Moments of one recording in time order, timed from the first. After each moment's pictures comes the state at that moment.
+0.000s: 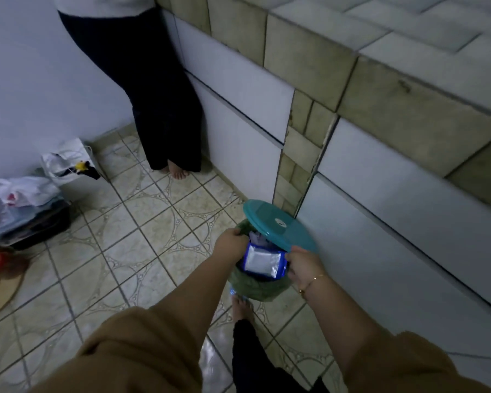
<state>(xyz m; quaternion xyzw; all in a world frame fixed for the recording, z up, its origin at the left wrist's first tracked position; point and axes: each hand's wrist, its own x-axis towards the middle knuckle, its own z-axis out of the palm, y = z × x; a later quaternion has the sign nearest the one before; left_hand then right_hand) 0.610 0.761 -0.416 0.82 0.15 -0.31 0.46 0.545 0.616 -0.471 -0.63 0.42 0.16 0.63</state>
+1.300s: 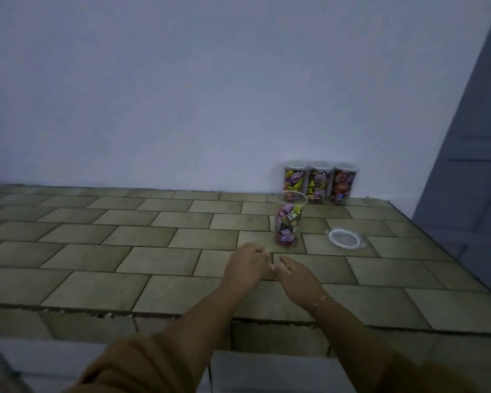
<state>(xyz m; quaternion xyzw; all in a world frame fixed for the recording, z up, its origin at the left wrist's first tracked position) 0.249 0.250 -0.094 0.76 -0.51 -0.15 0.38 0.126 0.205 -0.095 -0.80 0.45 -0.16 0.36</state>
